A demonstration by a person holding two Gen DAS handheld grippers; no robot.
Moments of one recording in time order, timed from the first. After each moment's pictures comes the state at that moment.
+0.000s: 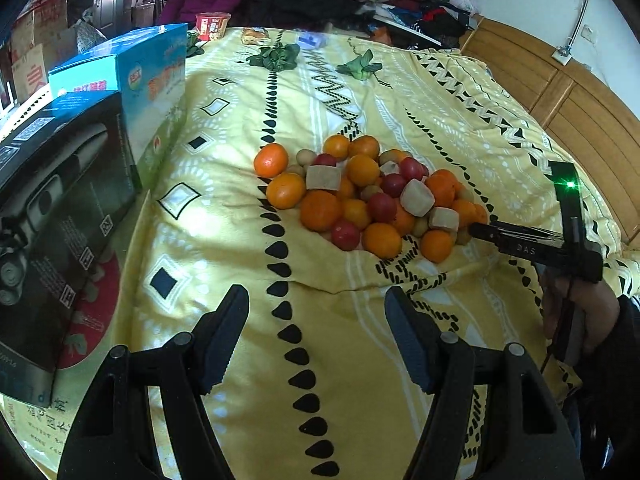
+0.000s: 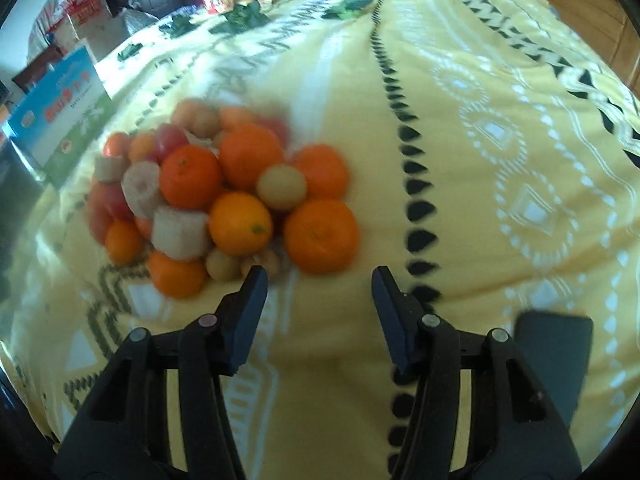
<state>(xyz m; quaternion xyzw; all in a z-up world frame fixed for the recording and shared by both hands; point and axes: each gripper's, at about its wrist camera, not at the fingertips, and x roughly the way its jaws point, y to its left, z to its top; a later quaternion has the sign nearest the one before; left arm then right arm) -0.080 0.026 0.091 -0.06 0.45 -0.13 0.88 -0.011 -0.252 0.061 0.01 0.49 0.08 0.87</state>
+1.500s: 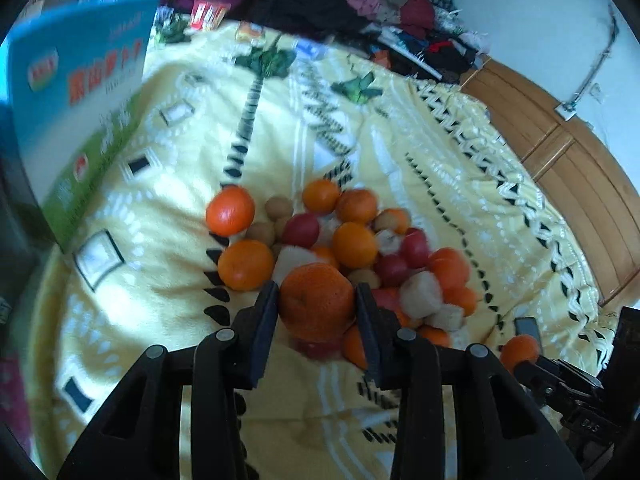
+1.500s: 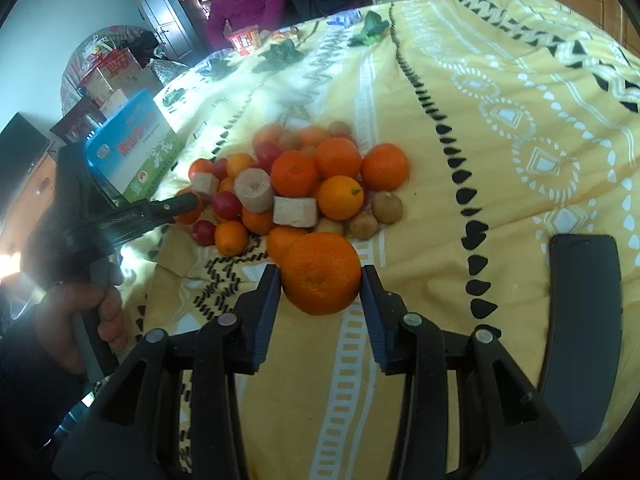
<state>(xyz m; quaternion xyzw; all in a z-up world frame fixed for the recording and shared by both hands) 0.006 0.020 0.075 -0.15 0.42 -0.16 0.88 -0.076 -0.233 0.104 0.10 0.44 0.14 0.88</state>
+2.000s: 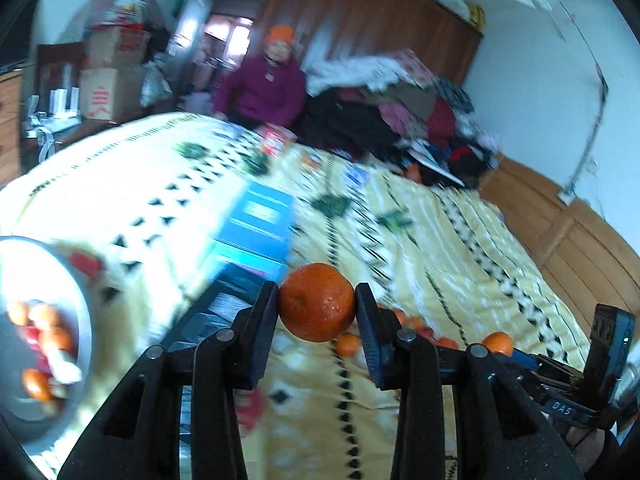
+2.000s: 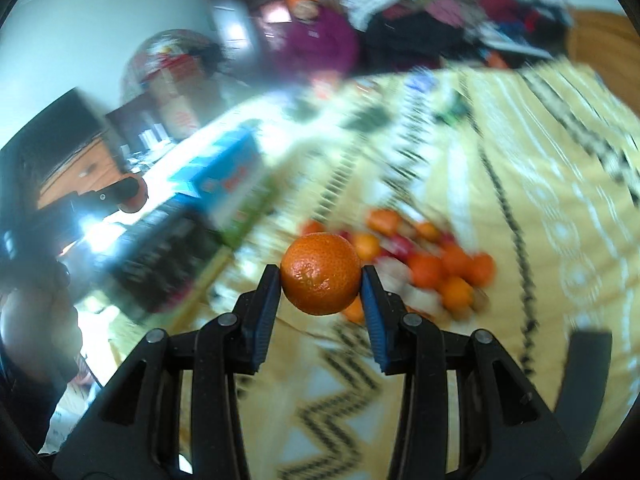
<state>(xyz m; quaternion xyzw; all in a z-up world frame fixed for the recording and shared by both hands) -0.116 0.183 0.236 -0.17 0.26 -0.05 0.95 -0.095 -0.119 0.209 0.04 0.34 0.24 0.91</state>
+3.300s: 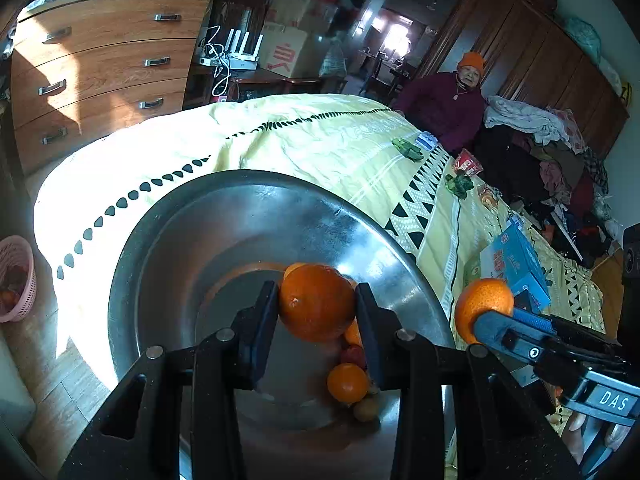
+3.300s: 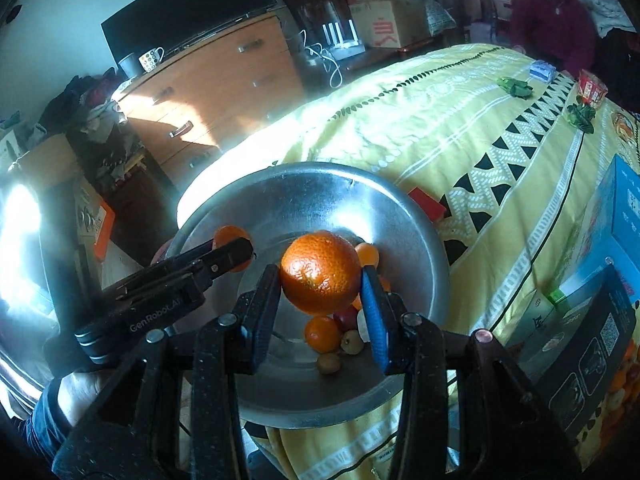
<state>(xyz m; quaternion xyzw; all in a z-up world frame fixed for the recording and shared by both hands) -0.210 0.464 0.148 -0.28 0.31 0.18 0.89 -0.111 0.286 0.211 -0.08 0.43 0.47 0.77</state>
